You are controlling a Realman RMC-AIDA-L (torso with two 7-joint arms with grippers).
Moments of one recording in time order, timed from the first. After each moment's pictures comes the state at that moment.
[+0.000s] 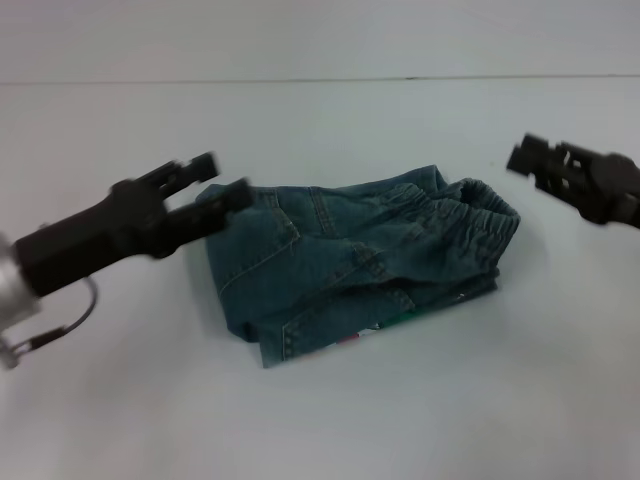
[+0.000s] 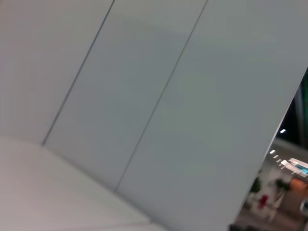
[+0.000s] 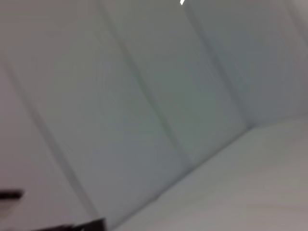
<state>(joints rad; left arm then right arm) -0.36 -2.15 0.74 0.69 1.63 1.61 -1.48 0.52 2.04 -0.23 -0.47 -2.03 -1.70 1.38</state>
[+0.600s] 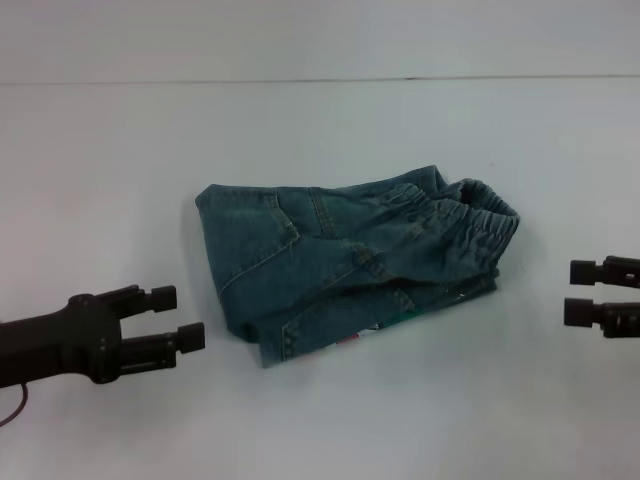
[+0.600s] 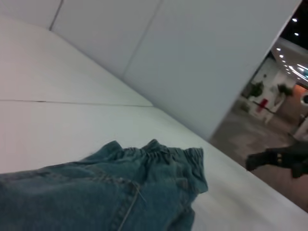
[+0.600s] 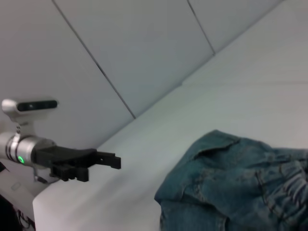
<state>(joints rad) -0.34 -2.11 0.54 0.77 2.08 1.78 -1.54 0.46 1.90 -0.42 -0.56 -2.20 -1.85 1.54</state>
